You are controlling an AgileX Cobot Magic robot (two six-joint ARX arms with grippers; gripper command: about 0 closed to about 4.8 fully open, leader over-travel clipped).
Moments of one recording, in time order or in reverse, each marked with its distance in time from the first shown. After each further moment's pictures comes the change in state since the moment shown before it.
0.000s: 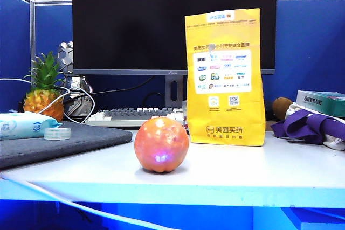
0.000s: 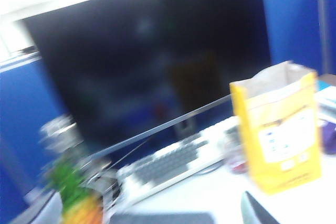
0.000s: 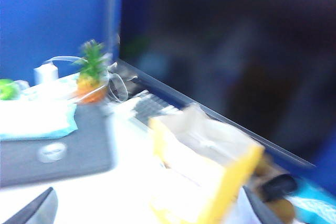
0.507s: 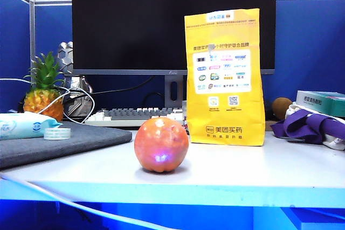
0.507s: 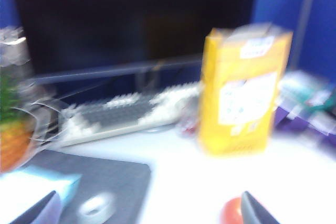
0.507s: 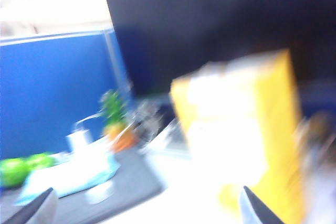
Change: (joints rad) left arm -0.002 -0.277 -0.446 0.116 0.051 -0.313; right arm 0.002 -0.752 -1.041 0.617 0.058 0.524
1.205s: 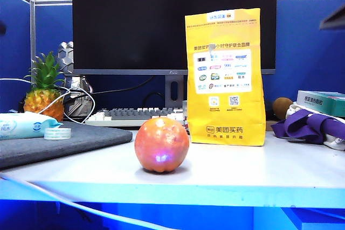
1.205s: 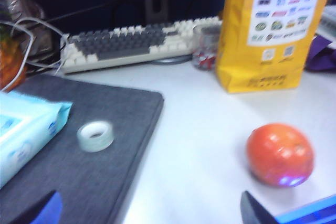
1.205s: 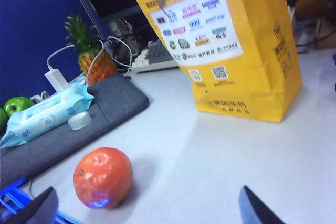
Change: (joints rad) left arm 0.000 0.019 -0.253 0.075 -0.078 -0.008; right arm 0.010 0.051 -0.219 -0.005 0.015 0.079
